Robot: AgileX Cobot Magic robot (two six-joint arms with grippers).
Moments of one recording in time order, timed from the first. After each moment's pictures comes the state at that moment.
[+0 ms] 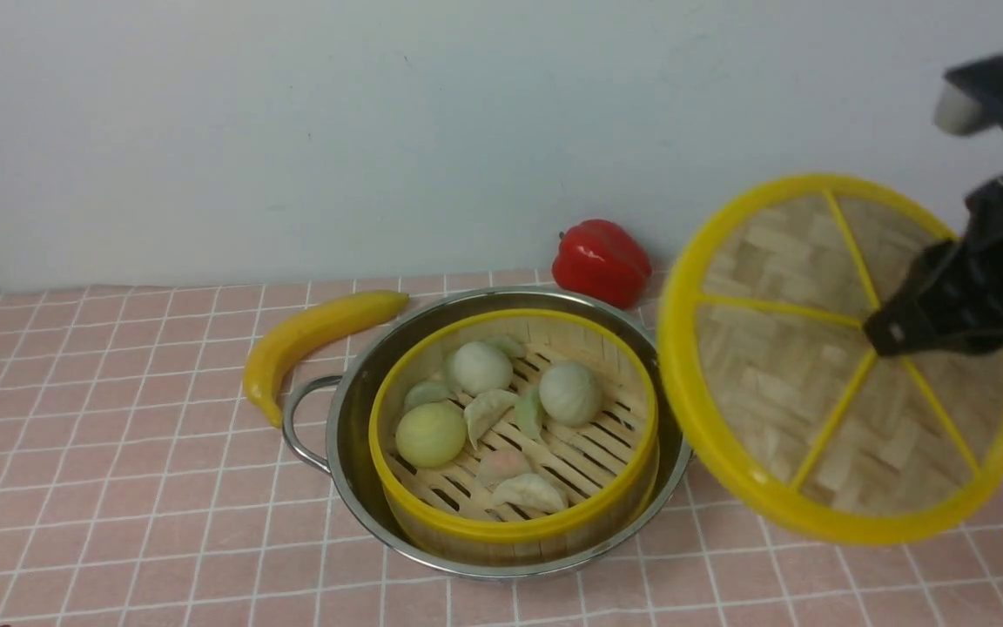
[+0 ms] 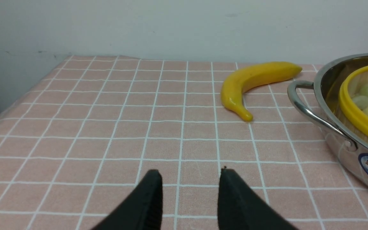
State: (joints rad) right arm 0.30 1.36 -1.27 0.25 1.13 -0.23; left arm 0.12 0.00 0.01 -0.06 0.34 0.04
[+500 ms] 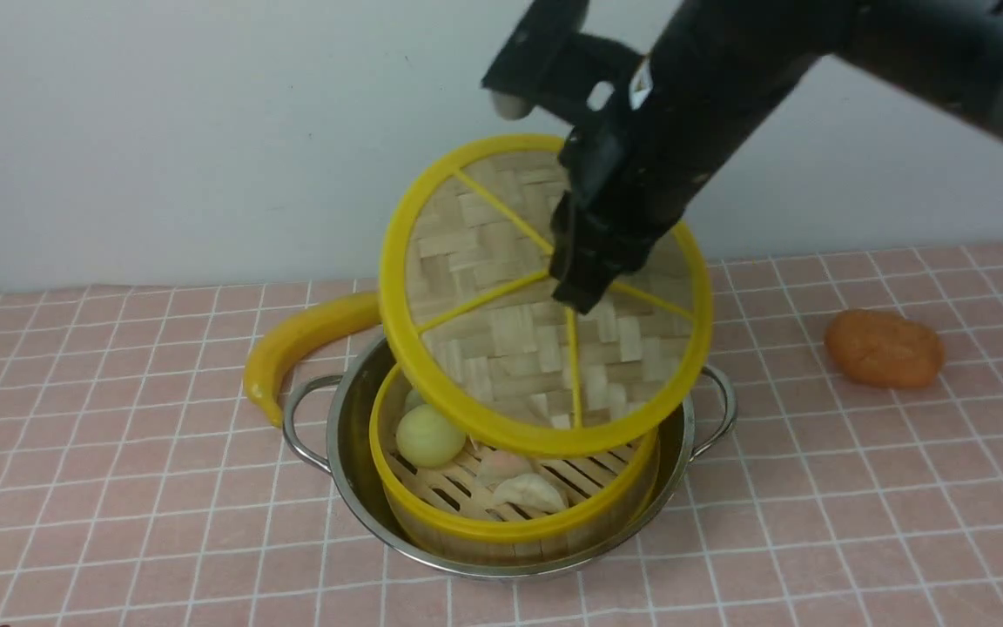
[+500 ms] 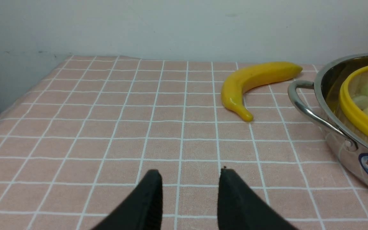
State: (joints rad) right arm 0.65 1.95 -1.93 0.07 1.23 -0.44; left arm 0.12 0.00 0.01 -0.06 0.34 0.04
